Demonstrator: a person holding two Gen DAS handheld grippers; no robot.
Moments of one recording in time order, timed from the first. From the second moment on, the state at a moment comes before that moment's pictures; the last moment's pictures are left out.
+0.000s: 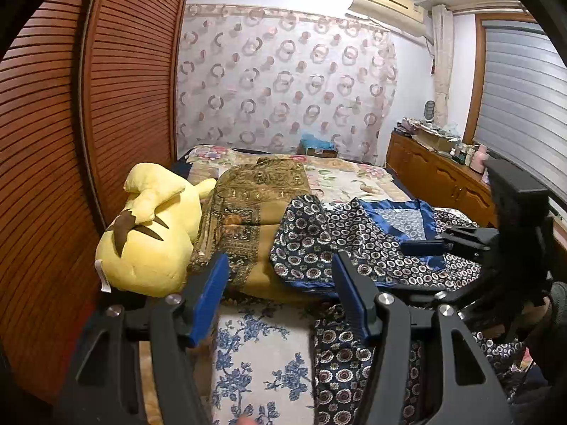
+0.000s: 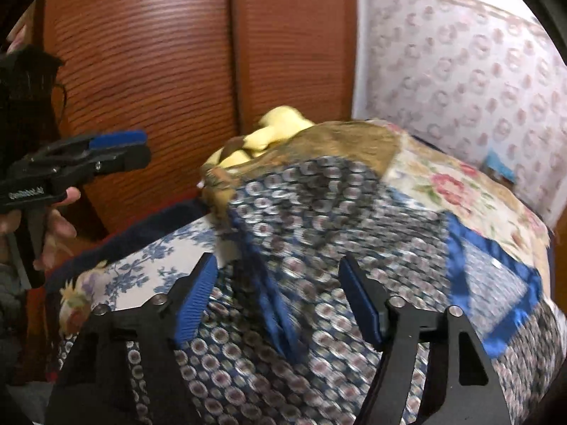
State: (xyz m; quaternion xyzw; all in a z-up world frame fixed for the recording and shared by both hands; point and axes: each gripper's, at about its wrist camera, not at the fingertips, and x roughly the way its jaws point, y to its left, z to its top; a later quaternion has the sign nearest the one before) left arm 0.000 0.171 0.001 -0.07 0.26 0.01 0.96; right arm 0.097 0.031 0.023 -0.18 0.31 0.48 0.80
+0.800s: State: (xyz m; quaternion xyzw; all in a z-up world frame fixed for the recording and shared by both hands) left arm 0.006 0.164 -0.017 -0.06 0.28 0.00 0.96; right arm 0.140 0.052 -0.006 -0.20 0.34 0.44 0.81
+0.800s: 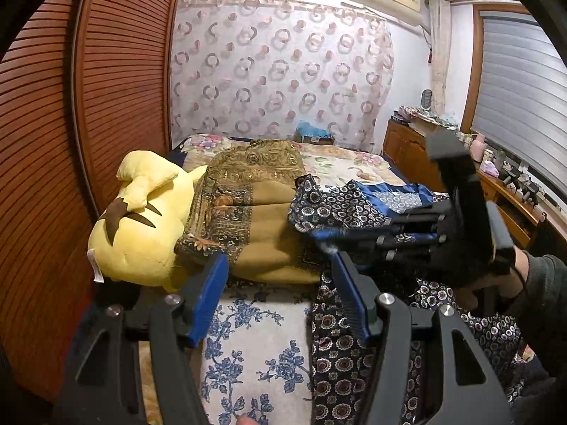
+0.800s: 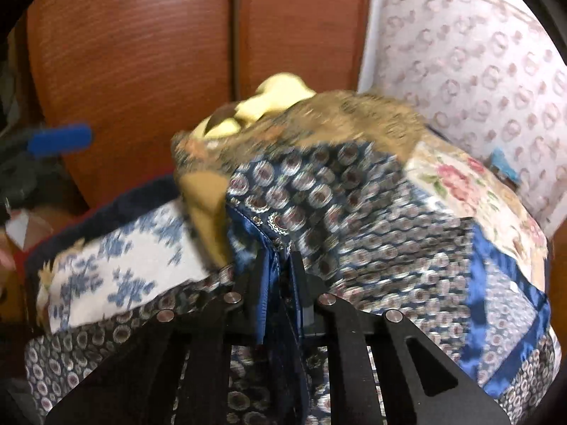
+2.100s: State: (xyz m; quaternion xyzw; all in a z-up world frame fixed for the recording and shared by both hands) left arm 0.165 0.123 -0.060 -0.05 0.39 -0.05 0.92; right arm 0.189 -0.168 -0.051 -0.18 0.42 0.26 0.85
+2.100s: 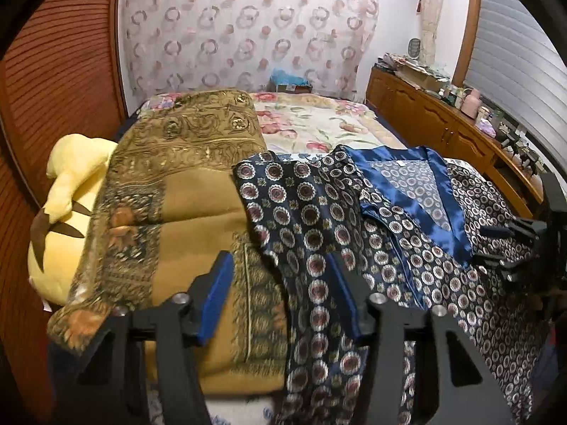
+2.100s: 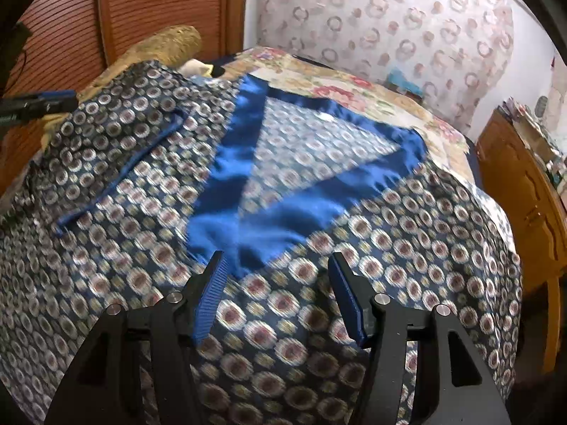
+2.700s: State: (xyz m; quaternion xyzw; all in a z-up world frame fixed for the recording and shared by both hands) left arm 0.201 0.126 -0.069 -0.04 0.40 -0.03 0.91; right arm 0.187 -0.189 -0.056 -0.14 0.42 0.25 0.86
